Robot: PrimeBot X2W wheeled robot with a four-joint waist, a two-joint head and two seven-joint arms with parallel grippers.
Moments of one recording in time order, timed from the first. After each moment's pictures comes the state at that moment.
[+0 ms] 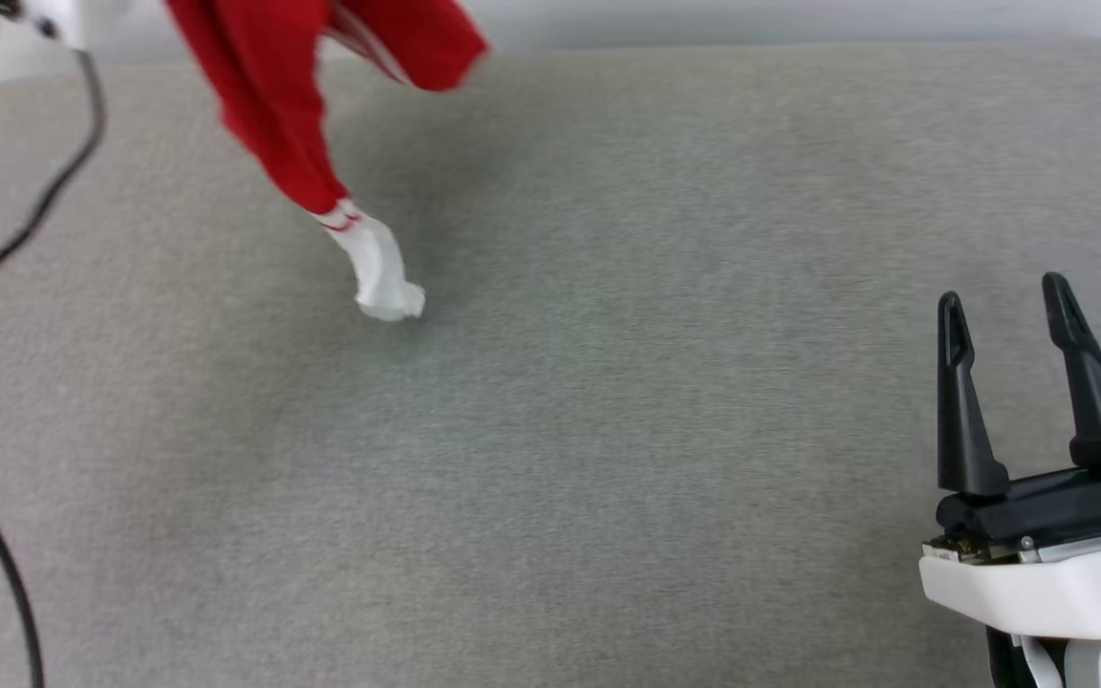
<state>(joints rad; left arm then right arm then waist) -1.44 0.78 -0.79 0.20 -1.00 -0.13 0.68 -0.07 -0.05 0.01 -0.26 0.03 0.13 -0.26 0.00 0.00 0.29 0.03</state>
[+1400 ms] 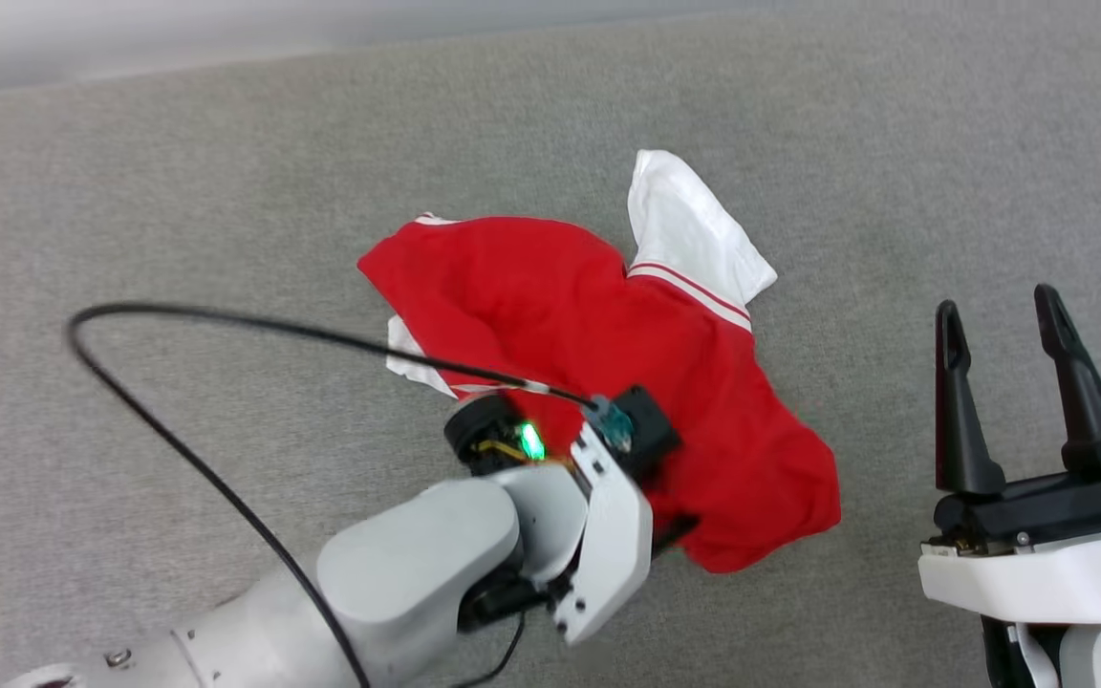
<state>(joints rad) -0.85 0.32 -1.28 0.33 -0.89 -0.13 0.32 -0.08 -0.05 -0.01 -0.20 0.07 0.13 -0.26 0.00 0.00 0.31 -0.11</state>
